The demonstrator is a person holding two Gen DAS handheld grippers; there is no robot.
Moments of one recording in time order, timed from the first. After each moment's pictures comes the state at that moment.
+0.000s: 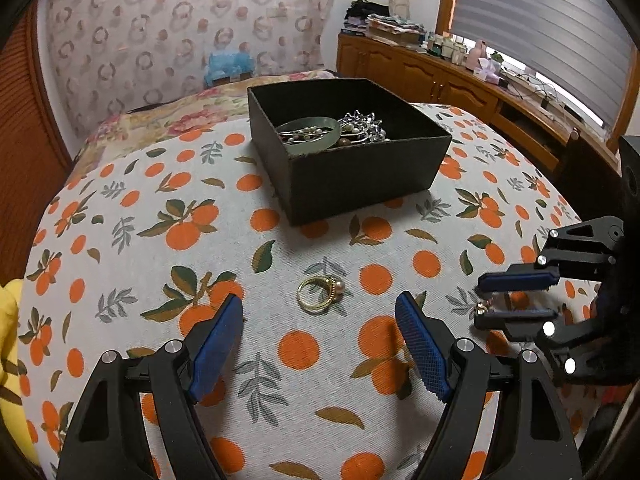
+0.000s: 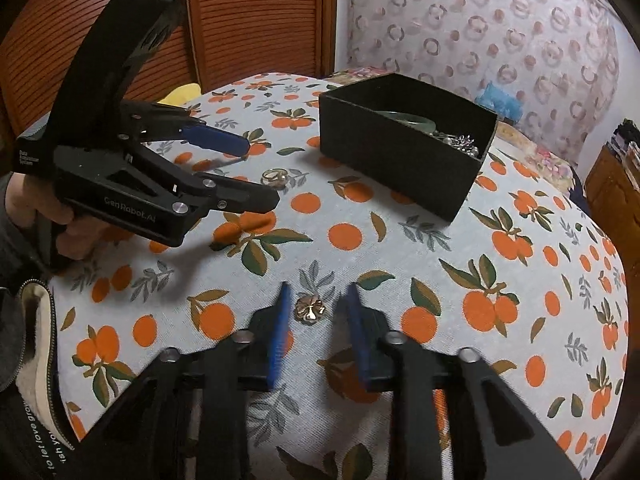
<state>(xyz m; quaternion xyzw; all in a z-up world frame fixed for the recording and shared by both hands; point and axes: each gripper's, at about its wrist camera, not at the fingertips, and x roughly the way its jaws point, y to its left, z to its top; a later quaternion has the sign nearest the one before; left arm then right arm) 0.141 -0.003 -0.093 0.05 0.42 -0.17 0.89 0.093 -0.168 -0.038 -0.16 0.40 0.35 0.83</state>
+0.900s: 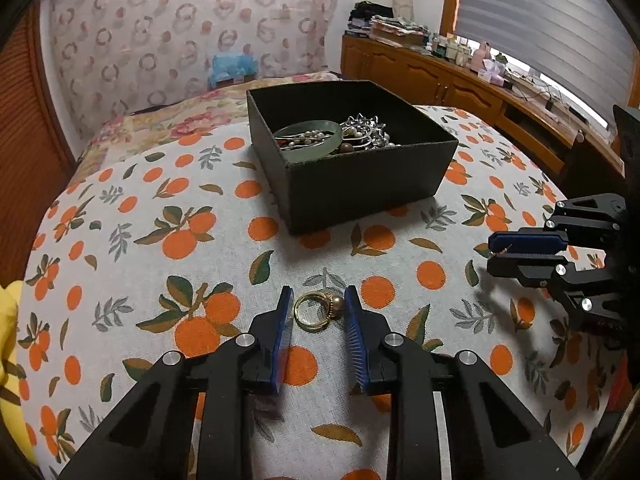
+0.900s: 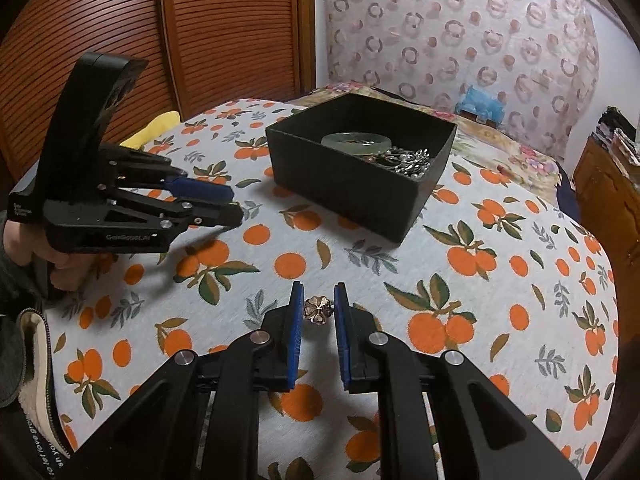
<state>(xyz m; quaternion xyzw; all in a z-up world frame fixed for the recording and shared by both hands) 0.149 -0.008 -0.092 0.05 0.42 -0.16 0.89 0.121 -0.193 -0.024 -0.13 0.38 0.33 0.85</state>
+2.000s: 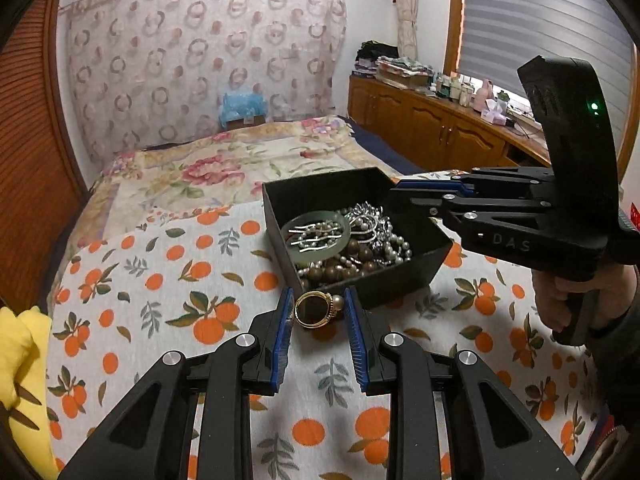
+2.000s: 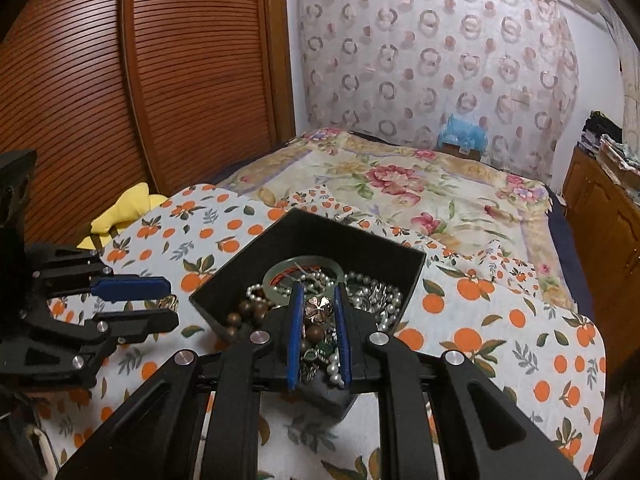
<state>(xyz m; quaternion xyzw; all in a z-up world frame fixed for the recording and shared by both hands) 0.166 -0.009 -0.038 0.04 0.35 -0.15 0.92 0.223 -0.169 0.025 -0.07 0.33 0.32 0.89</state>
